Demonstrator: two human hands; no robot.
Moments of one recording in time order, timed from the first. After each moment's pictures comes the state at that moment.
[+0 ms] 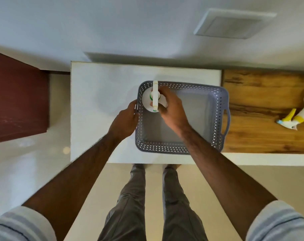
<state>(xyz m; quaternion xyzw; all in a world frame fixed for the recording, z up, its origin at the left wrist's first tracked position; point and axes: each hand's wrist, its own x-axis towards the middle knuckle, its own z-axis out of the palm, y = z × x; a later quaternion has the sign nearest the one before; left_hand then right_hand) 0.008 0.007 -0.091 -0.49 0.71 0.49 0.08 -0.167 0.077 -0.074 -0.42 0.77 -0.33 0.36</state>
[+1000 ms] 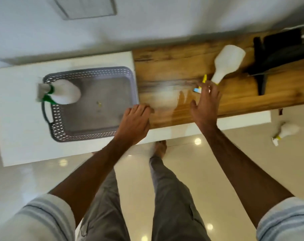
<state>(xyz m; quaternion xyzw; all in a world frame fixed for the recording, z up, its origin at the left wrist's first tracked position) -0.237 0.249 -0.037 -0.22 0.95 0.20 0.11 -0.449 0.376 -0.032 -0.30 0.93 -0.17 0.13</state>
